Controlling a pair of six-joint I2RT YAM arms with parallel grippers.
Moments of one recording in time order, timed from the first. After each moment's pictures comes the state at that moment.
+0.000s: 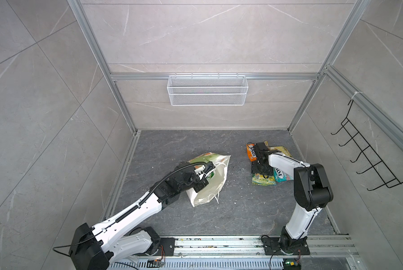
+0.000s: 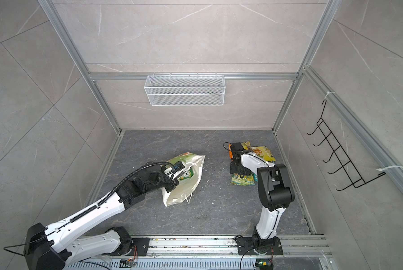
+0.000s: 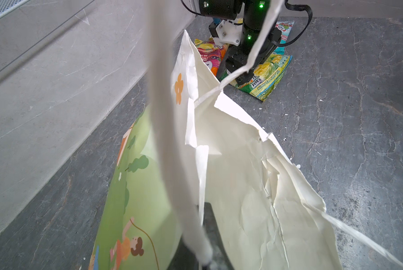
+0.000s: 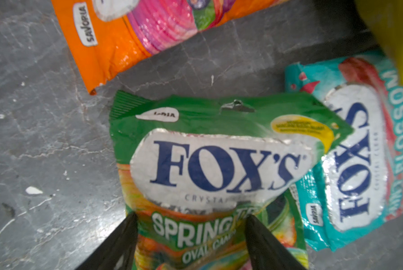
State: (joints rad) left arm -0.80 1.08 0.84 -0.26 0.08 0.36; right arm 0.20 1.84 1.20 -0.70 0.23 0.35
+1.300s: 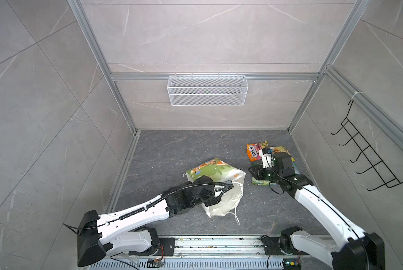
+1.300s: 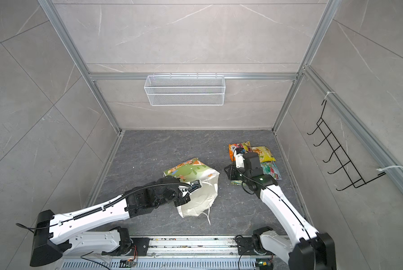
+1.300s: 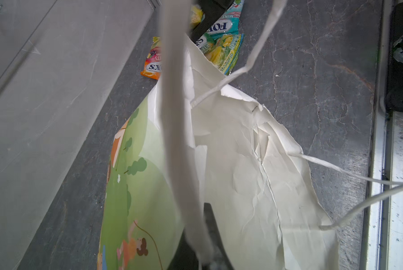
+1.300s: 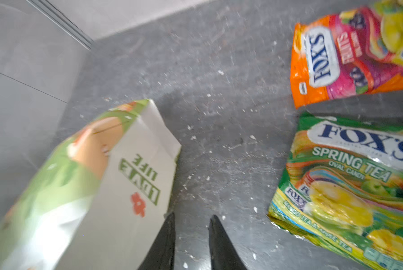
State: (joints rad) left arm -1.14 1.15 0.94 -0.40 -0.20 0.39; right arm 0.26 1.02 0.78 -0.40 -0.33 0.32
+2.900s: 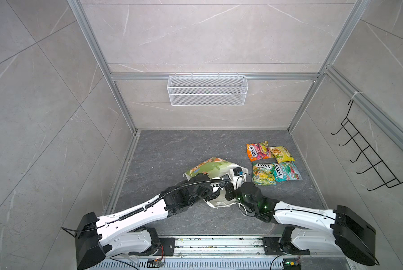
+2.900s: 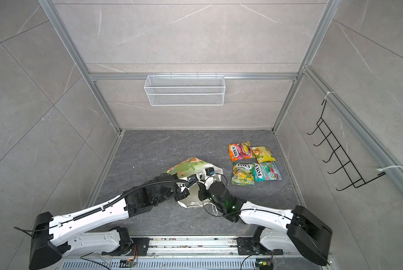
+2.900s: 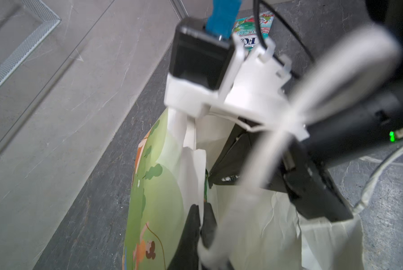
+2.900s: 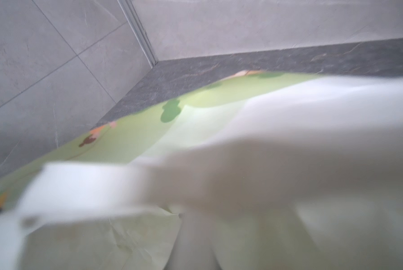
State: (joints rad) left arm -1.09 1.12 0.89 -0.27 -0.23 0.41; right arm 0.93 1.17 0.46 0.39 0.25 0.43
